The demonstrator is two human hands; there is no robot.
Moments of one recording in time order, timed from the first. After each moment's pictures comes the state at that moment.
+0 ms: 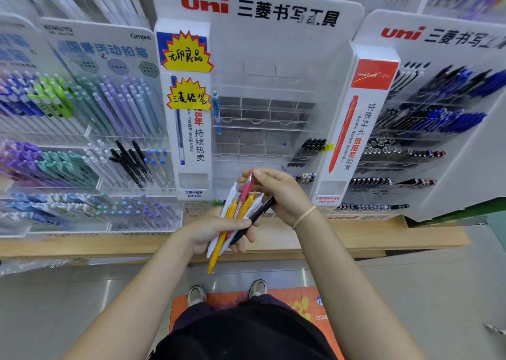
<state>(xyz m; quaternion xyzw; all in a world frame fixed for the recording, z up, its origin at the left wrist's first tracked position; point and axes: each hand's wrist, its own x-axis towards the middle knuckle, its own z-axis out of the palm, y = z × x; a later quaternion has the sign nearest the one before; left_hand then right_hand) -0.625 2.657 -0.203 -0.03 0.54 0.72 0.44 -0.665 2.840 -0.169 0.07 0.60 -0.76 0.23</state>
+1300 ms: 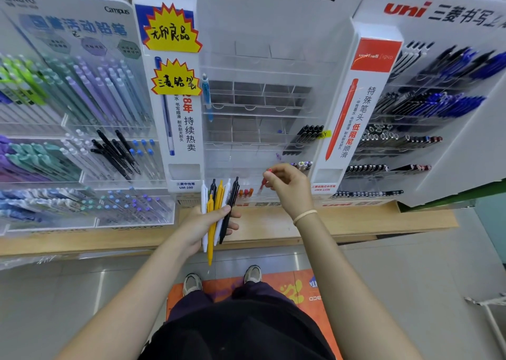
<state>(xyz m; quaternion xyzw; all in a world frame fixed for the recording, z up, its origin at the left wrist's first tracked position) -0.617 2.655 -0.247 -0.18 0.55 0.76 0.30 -0.661 2.869 -0.224 0.11 0.82 -0.57 0.00</state>
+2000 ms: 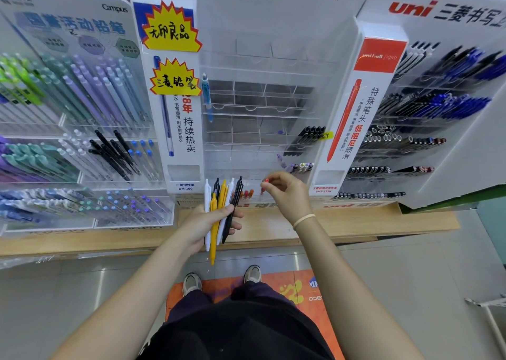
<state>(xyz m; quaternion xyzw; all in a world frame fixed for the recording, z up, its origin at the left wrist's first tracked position) -0.624 2.660 -0.250 -0.18 0.53 0.77 0.32 -0.663 2.875 -0.250 0.07 0.86 -0.50 0.02</state>
